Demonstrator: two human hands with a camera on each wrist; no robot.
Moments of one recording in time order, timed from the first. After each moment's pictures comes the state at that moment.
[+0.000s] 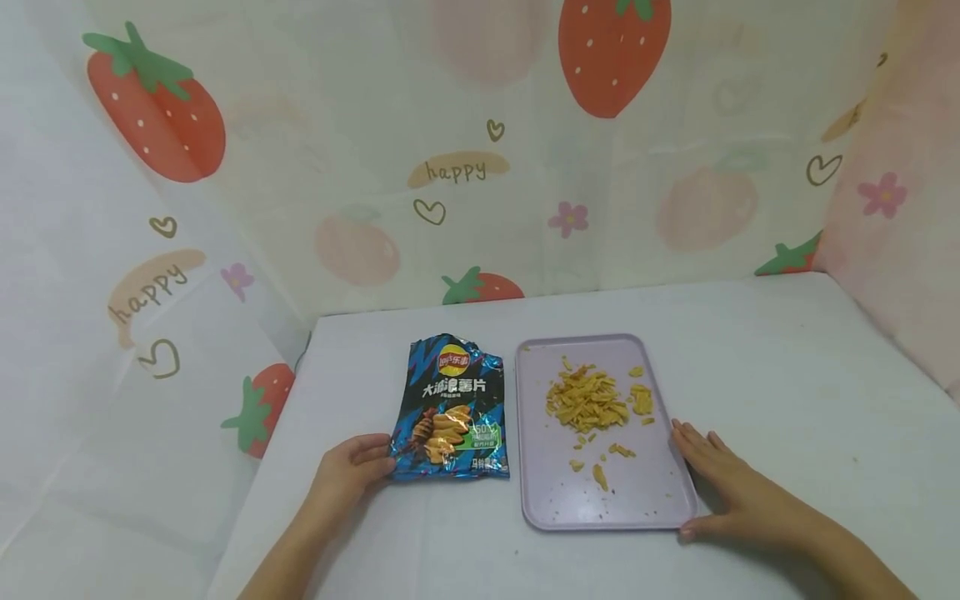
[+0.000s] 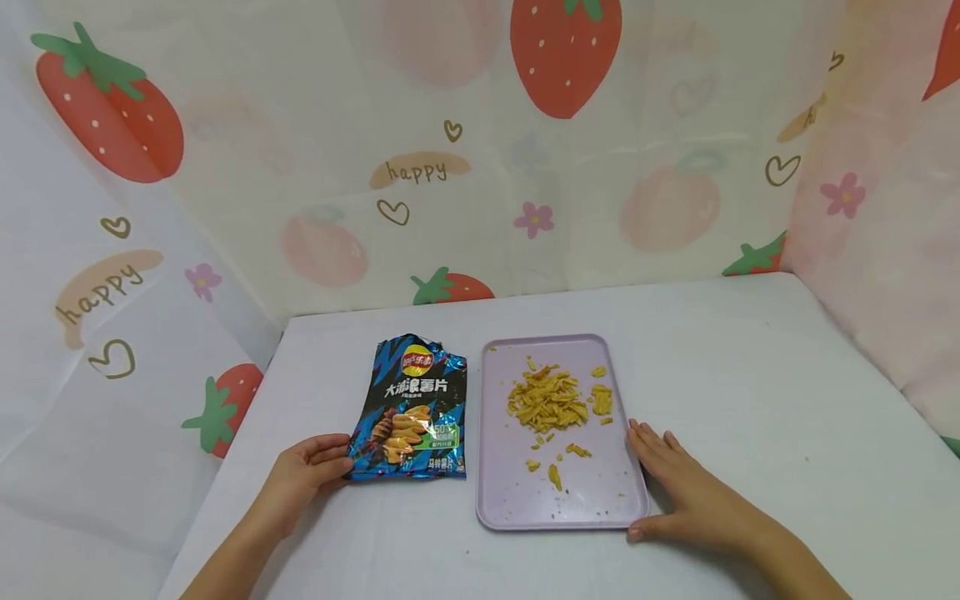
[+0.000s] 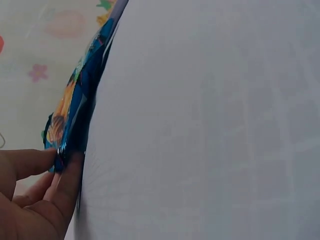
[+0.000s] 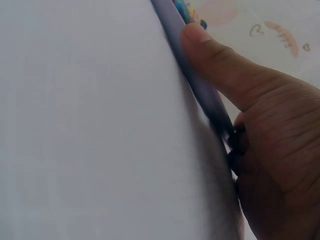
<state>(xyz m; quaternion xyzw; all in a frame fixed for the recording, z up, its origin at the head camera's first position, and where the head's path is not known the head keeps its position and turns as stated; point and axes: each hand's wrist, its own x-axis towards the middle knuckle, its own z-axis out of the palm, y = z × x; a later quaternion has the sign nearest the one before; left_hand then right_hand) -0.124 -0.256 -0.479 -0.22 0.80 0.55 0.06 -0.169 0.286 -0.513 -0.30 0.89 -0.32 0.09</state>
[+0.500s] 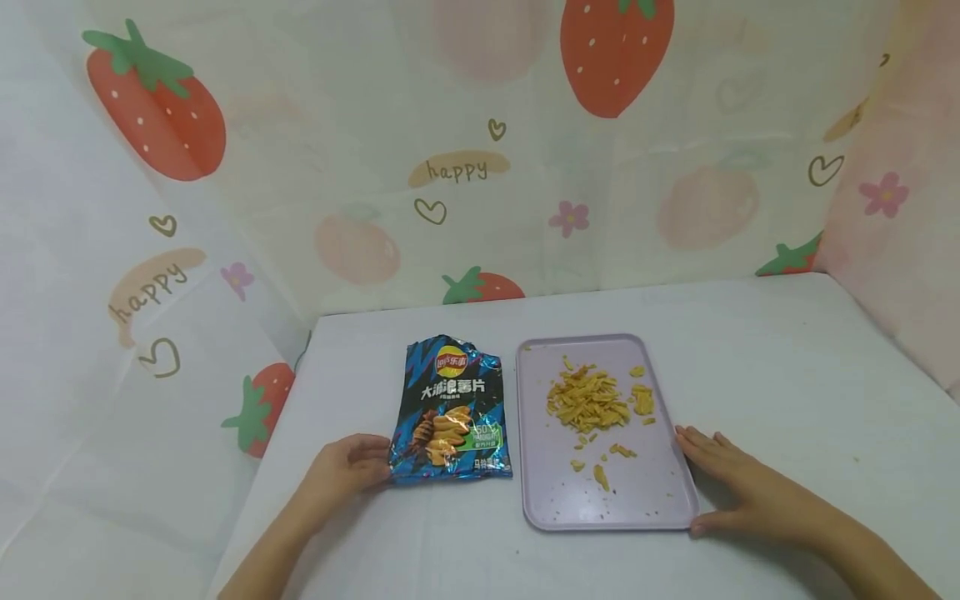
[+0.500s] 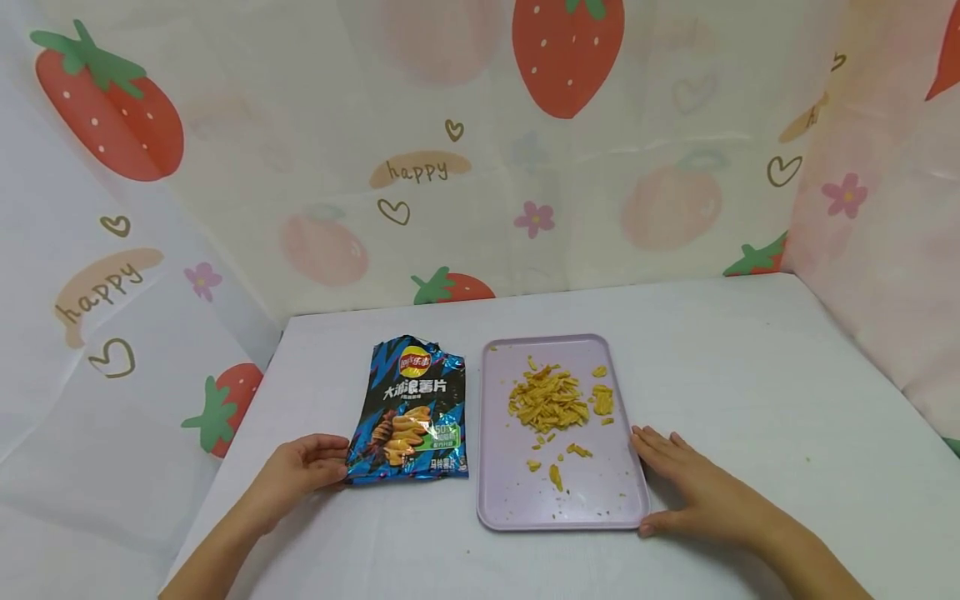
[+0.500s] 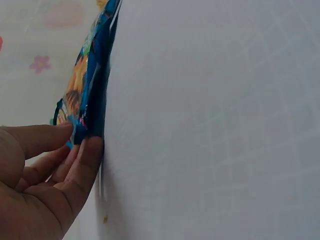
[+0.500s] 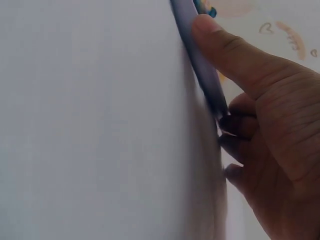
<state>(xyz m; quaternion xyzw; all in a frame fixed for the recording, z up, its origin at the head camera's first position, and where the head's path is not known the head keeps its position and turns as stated) -0.124 -0.273 -0.468 -0.12 0.85 0.51 0.09 -0.175 0.295 -0.503 -0.33 0.90 -0.29 0.06</state>
